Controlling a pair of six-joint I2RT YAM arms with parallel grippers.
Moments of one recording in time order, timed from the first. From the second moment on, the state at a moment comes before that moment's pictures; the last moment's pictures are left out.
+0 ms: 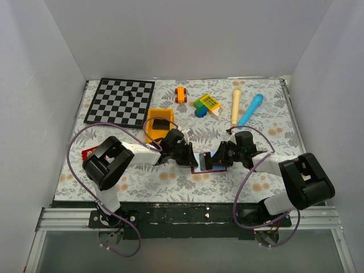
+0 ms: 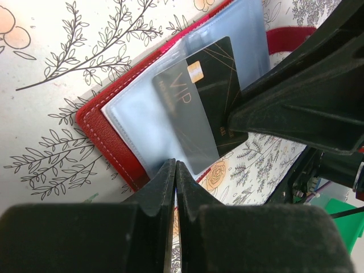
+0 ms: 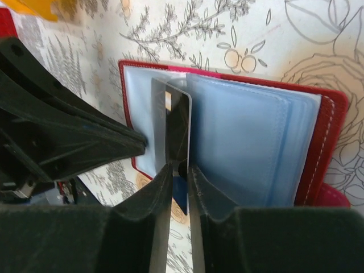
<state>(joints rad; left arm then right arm) -0.76 1.80 0.84 0.19 0.37 -0.67 0.39 1.45 0.46 0.21 -0.54 0.67</state>
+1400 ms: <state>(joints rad) -0.75 1.70 0.83 0.09 0.32 -0.64 0.45 1.44 0.68 -0.23 -0.27 0.47</state>
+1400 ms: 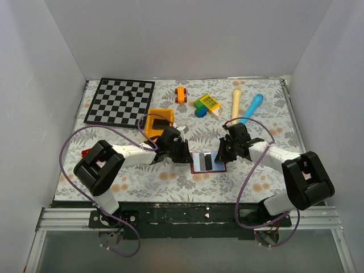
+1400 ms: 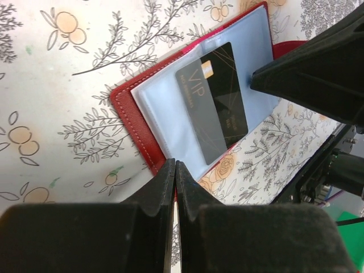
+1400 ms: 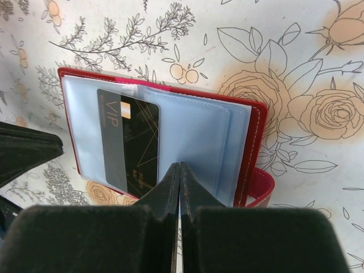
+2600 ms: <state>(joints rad) -0.71 1.76 0.84 0.08 0.30 -0.63 0.57 1.53 0.80 -0.31 -0.17 0.46</state>
